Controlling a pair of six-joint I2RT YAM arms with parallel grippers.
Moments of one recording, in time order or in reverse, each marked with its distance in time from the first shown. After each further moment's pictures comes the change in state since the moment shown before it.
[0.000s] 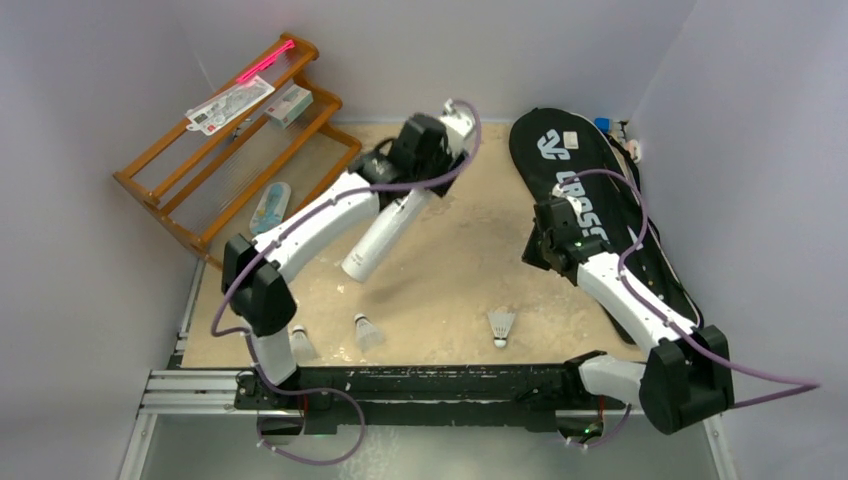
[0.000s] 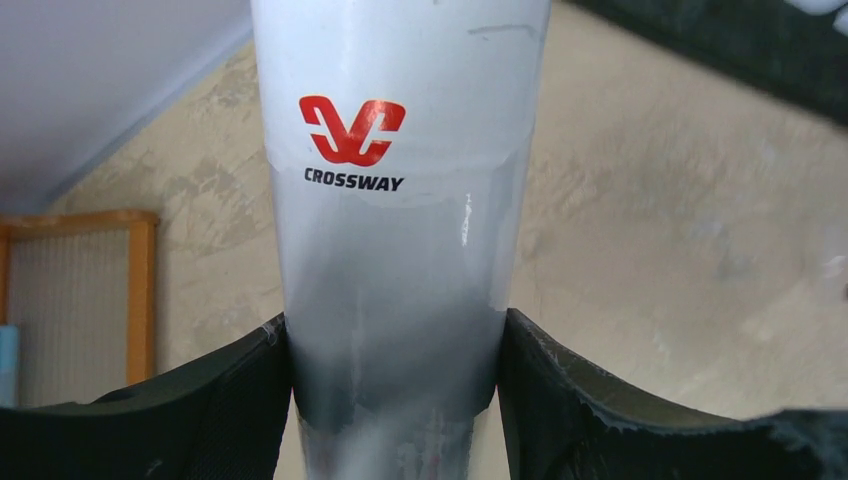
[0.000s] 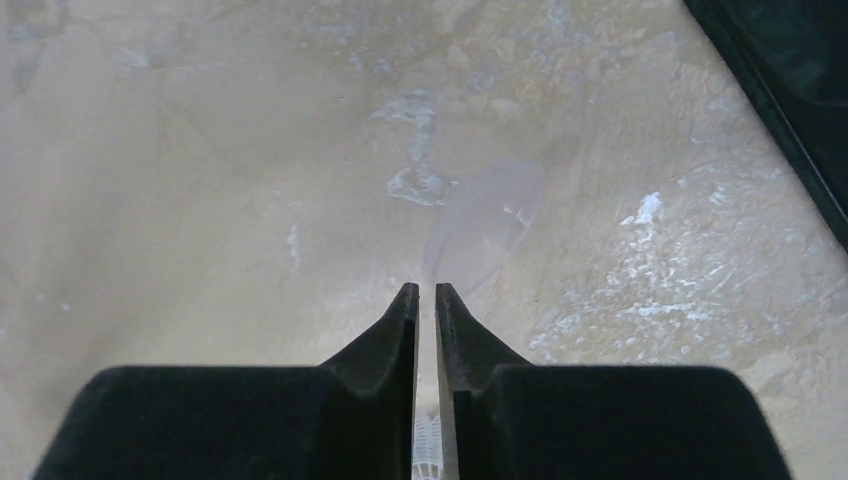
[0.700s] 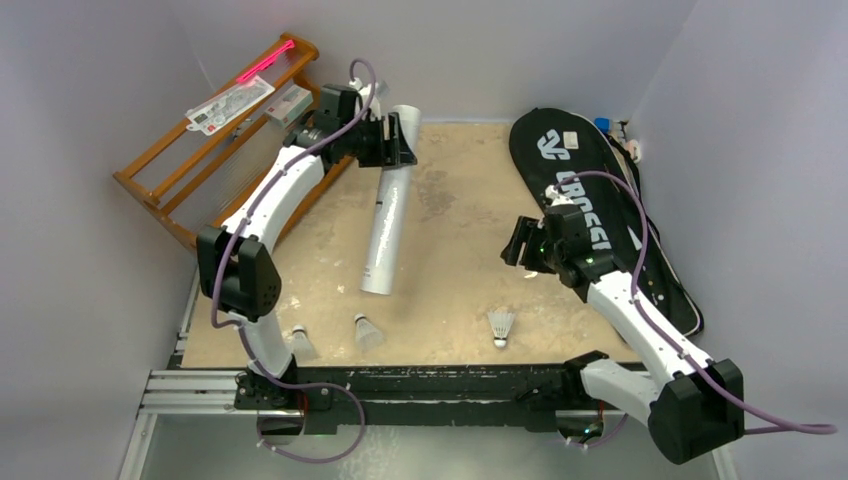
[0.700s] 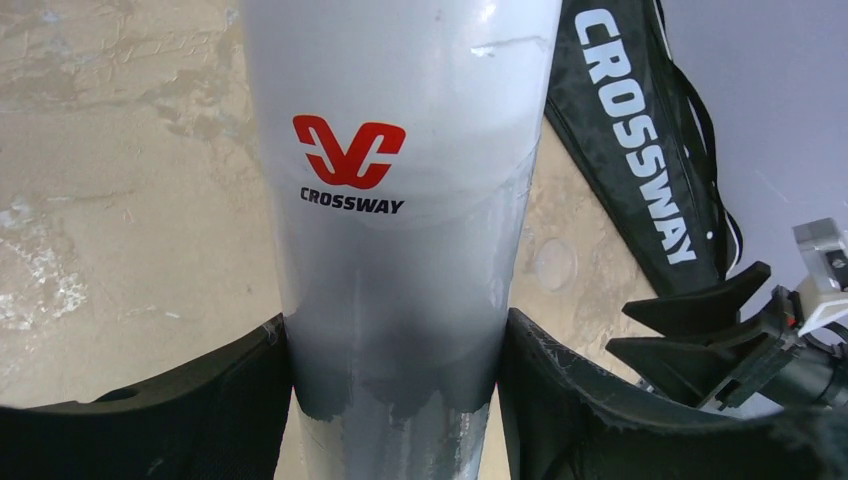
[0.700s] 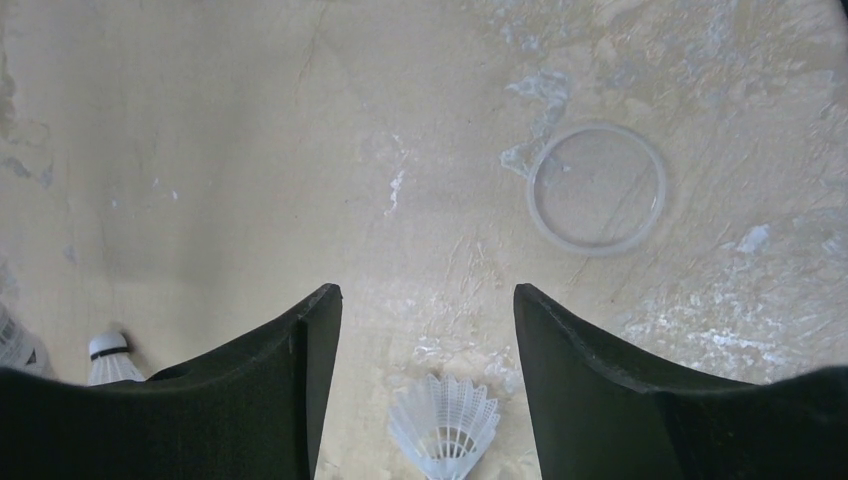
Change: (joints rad) left arm 0.426 0.051 0.082 -0.110 0.655 -0.524; right arm 0.000 -0.127 -0.059 0.073 -0.204 -0.115
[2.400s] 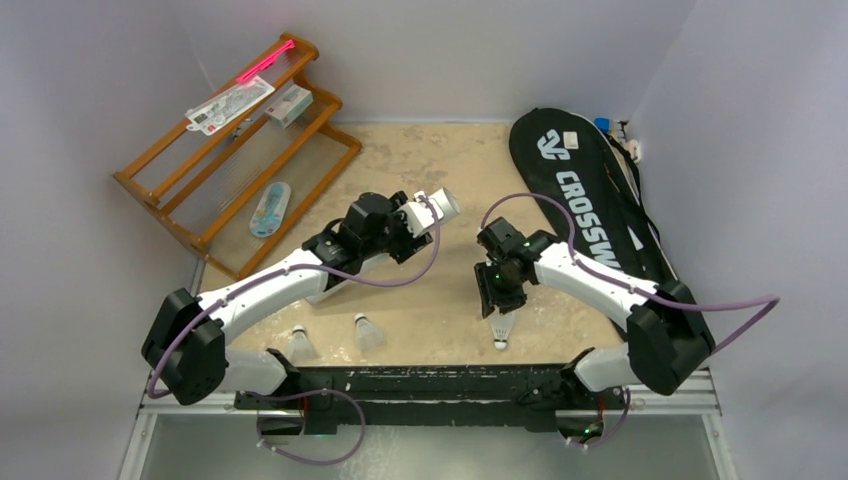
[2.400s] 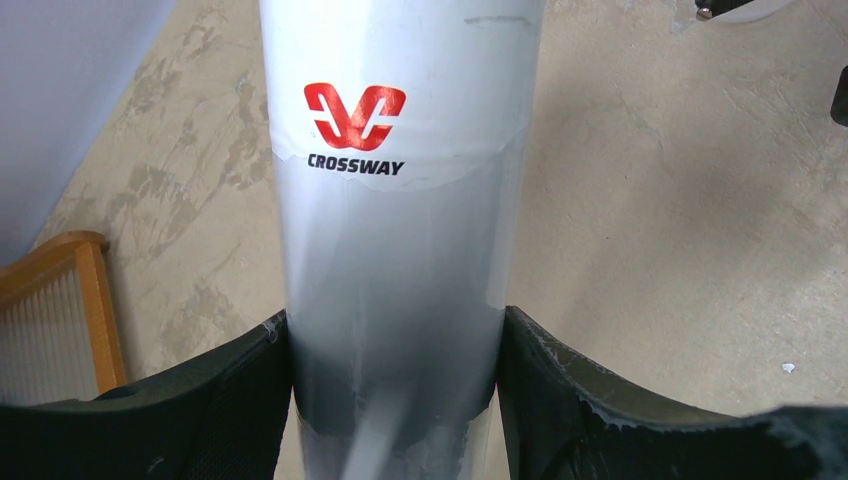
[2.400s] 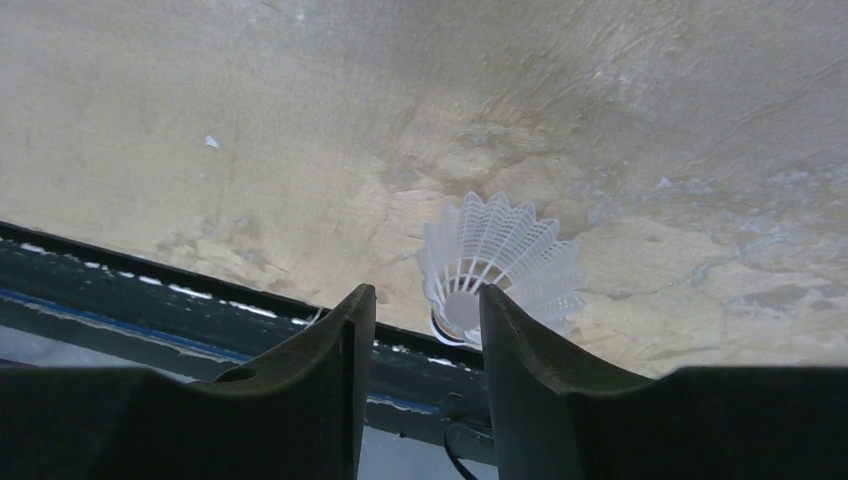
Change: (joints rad) left arm -0.395 -0.478 -0.835 0.511 -0.403 0.775; right arm 0.323 0.339 0.142 -0.377 -0.082 -0.037
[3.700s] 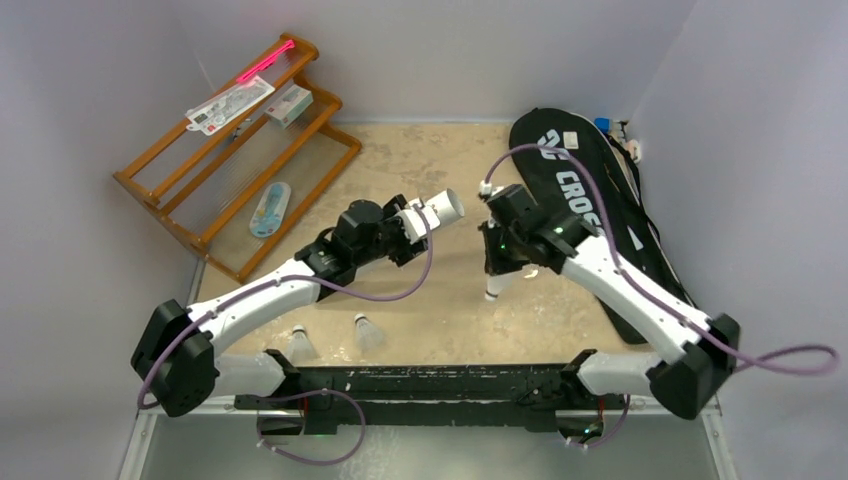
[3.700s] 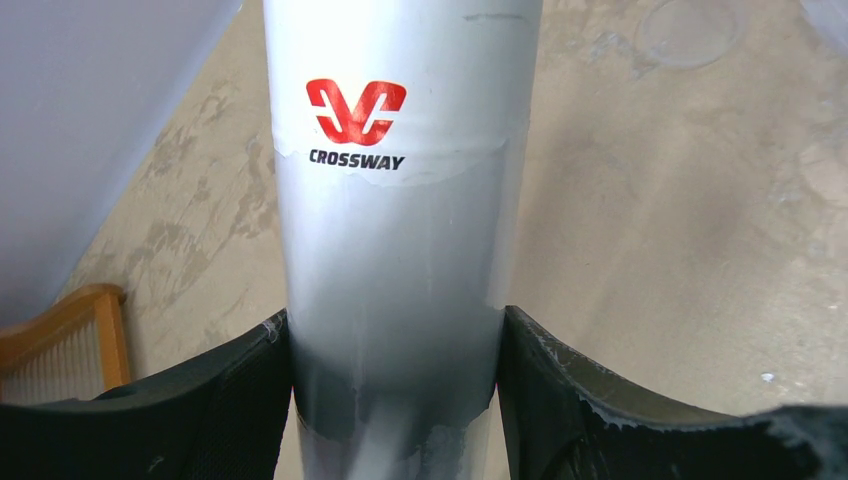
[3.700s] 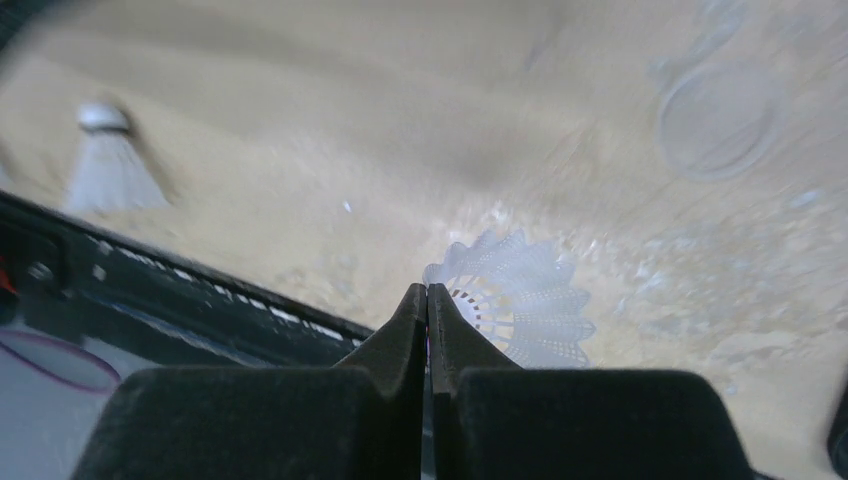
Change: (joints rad) left arm -0.010 -0.064 -0.077 0.111 0.032 0.035; right arm 0.039 -0.092 0.287 -0.134 0.114 -0.055
